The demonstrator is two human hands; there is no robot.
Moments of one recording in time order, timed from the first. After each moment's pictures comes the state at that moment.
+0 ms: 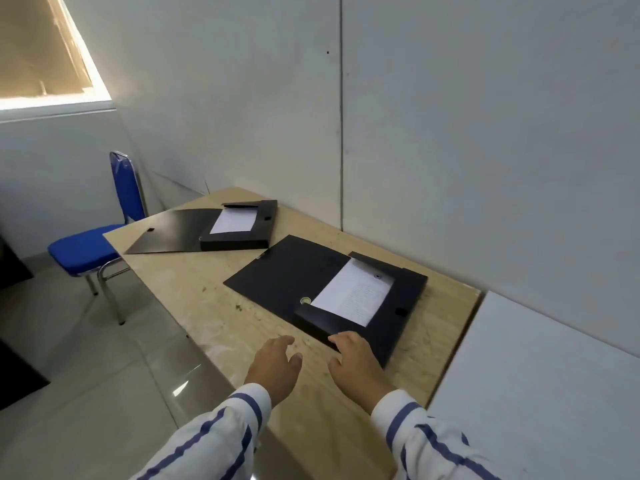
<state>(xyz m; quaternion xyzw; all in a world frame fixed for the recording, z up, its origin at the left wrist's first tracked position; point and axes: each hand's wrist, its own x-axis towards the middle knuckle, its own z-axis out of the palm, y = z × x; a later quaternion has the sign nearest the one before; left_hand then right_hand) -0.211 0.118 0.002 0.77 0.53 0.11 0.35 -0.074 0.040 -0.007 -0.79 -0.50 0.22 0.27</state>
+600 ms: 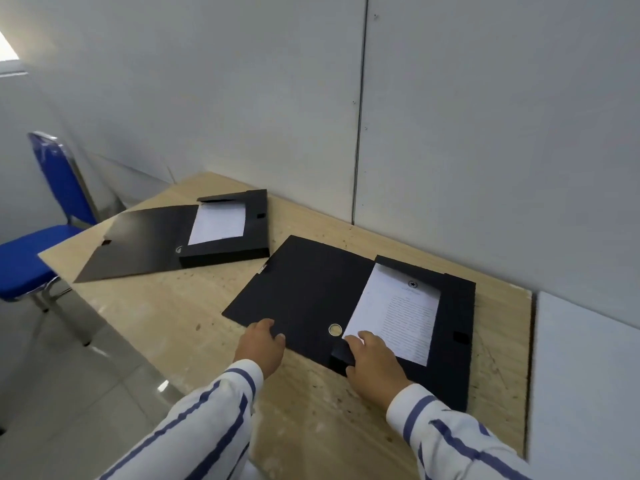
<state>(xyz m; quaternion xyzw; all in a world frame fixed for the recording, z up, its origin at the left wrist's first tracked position) -0.196 0.366 -0.045 0.77 0.54 0.03 0.35 -0.055 0.208 -0.047 -0.85 -0.46 0.21 0.11</state>
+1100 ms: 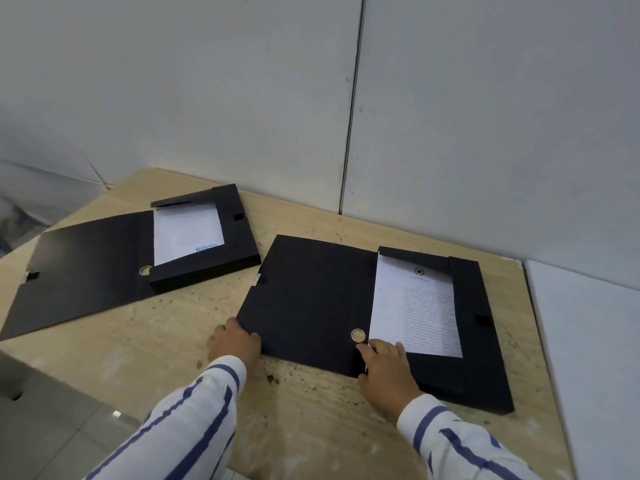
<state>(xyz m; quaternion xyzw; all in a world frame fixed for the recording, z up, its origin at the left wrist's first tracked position) -0.202 0.501 -0.082 0.78 0.56 -0.04 0.27 -0.089 0.264 -0.079 -0.92 -0.35 0.19 0.06</state>
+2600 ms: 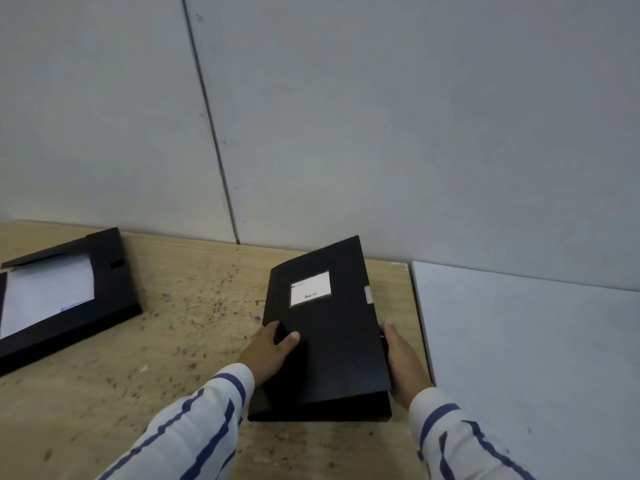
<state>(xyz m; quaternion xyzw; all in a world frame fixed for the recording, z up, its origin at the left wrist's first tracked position) -0.048 0.323 -0.024 0.83 0.28 -0.10 0.47 0.034 0.102 -0.040 -0.66 0.09 0.31 0.68</state>
